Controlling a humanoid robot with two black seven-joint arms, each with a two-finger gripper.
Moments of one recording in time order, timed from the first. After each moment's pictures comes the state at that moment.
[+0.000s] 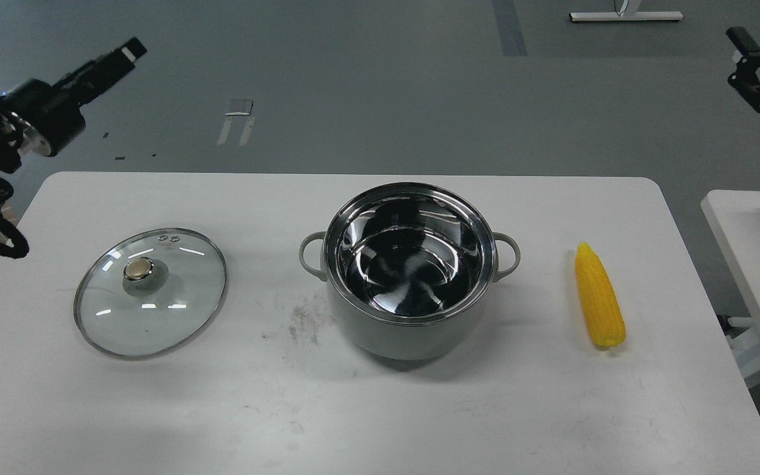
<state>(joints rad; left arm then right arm) -0.90 0.78 -0.53 -0.88 0.79 0.02 -0.49 0.59 -0.57 1.47 1.12 -0.67 0.49 -0.07</state>
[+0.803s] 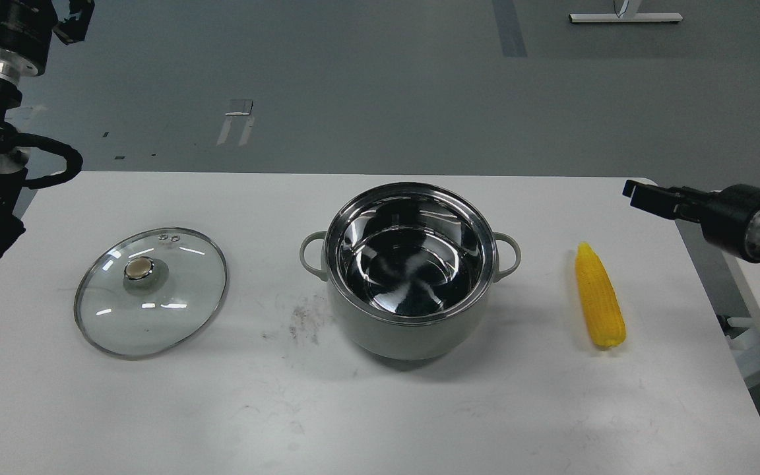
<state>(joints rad) -0.94 0.51 -0.95 -0.49 0.20 -0.49 -0.49 0.49 -0.72 1.00 1.36 -1.72 0.49 -0.07</state>
